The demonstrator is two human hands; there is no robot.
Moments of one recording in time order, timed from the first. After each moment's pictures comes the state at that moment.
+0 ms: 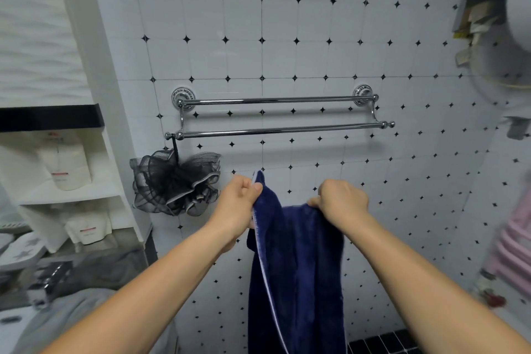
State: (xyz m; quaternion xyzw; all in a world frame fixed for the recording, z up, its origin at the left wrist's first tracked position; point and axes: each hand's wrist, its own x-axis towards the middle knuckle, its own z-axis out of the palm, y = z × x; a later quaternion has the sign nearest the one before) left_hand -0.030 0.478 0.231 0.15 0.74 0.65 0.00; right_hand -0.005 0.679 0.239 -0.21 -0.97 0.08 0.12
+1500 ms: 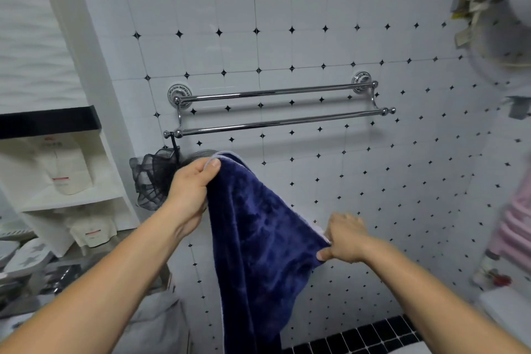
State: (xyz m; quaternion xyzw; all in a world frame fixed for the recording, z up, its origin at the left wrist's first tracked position) left_hand -0.060 0.415 0.251 0.16 0.62 0.77 0.01; right_hand 0.012 0.706 0.150 -0.05 -0.99 0.10 -0.02
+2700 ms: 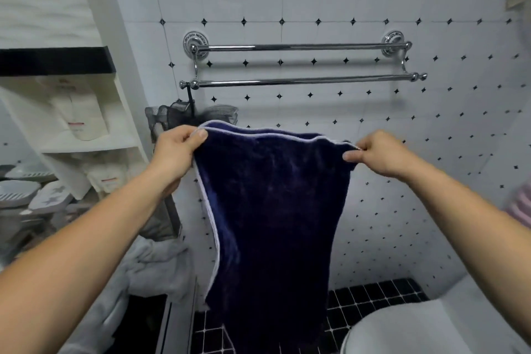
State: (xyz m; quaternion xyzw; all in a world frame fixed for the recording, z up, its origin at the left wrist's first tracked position) left_hand -0.085 0.355 0.219 0.11 0.75 0.64 -0.12; right_hand 0.016 0.715 0.248 -0.07 -0.96 0.26 0.04
